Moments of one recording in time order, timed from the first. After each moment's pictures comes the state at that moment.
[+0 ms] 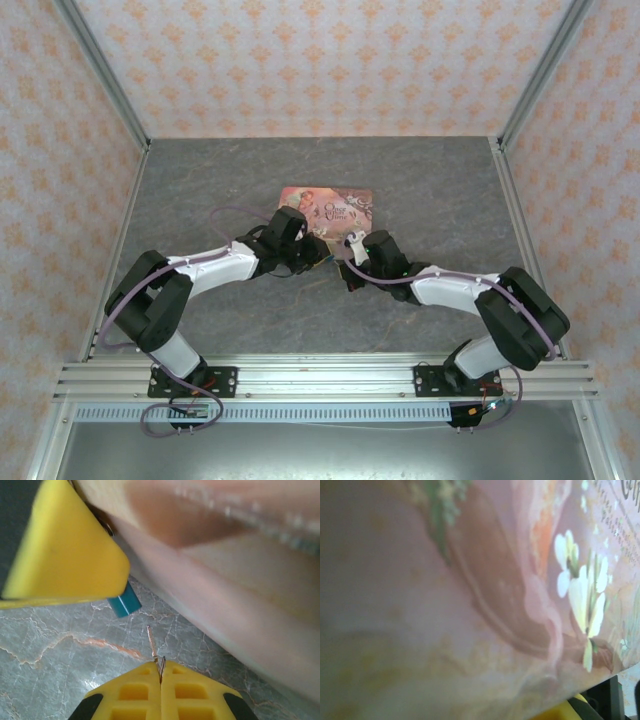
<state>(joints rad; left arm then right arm) -0.60 1.62 0.89 -0.08 0.32 -1.15 0.68 1.46 0.60 0.13 -0.20 0.23</state>
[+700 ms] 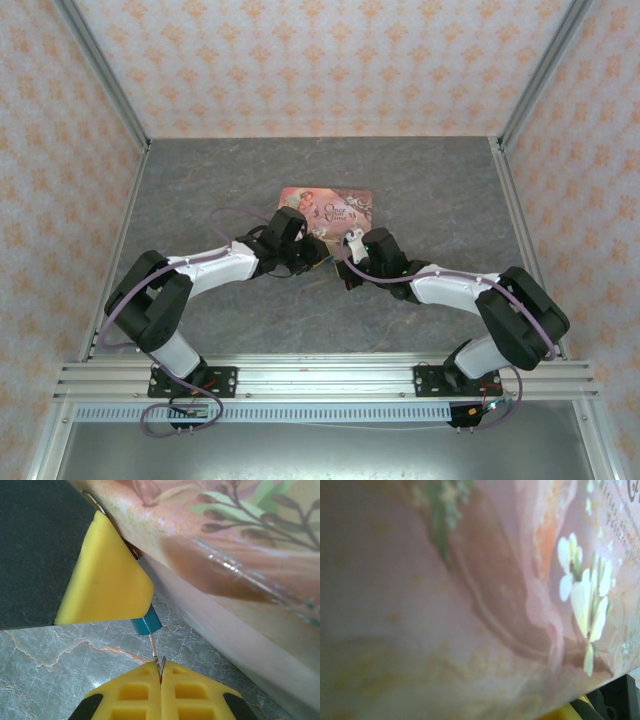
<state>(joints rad) -0.60 1.62 0.89 -0.09 0.32 -1.15 0.68 1.46 0.62 0.14 -0.24 0.21</state>
